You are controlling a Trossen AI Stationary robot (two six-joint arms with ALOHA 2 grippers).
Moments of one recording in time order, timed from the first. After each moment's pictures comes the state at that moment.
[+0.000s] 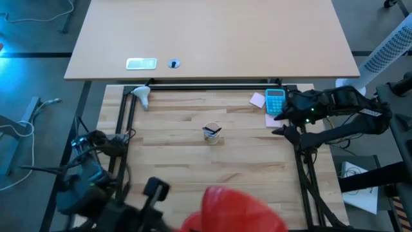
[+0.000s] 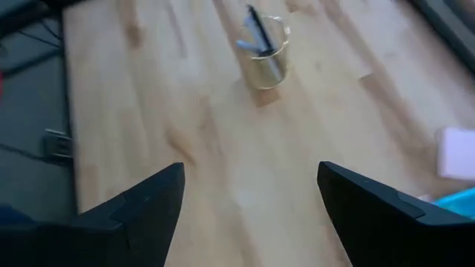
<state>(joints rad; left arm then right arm) -0.92 1.83 2.29 0.01 -0.54 0.17 0.03 0.92 1.40 -1.30 0.01 0.41</state>
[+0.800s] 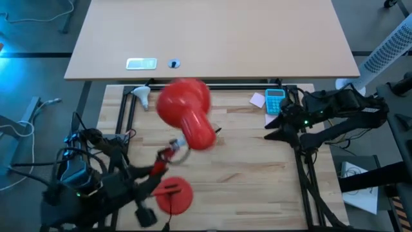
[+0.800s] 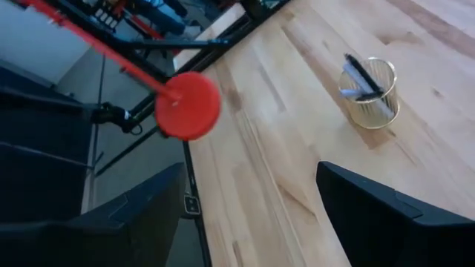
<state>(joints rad) -0.97 1.80 2.29 -0.31 -1.56 0.15 0.21 0.96 1.44 -1.02 0.00 0.74</state>
